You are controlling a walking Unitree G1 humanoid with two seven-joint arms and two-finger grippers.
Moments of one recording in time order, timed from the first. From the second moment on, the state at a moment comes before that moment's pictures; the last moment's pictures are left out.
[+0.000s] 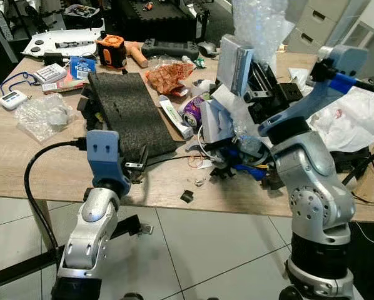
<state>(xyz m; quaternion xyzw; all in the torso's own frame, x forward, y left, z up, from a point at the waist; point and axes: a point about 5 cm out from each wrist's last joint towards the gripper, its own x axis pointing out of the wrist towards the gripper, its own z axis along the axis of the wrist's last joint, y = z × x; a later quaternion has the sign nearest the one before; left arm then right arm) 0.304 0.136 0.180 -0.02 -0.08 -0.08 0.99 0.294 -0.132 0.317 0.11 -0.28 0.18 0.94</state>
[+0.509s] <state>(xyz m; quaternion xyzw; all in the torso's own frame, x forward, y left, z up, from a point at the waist) 0.304 0.135 0.180 -0.03 -0.08 -0.09 0.99 0.297 -0.137 0.310 0.10 -0.28 0.15 0.94</state>
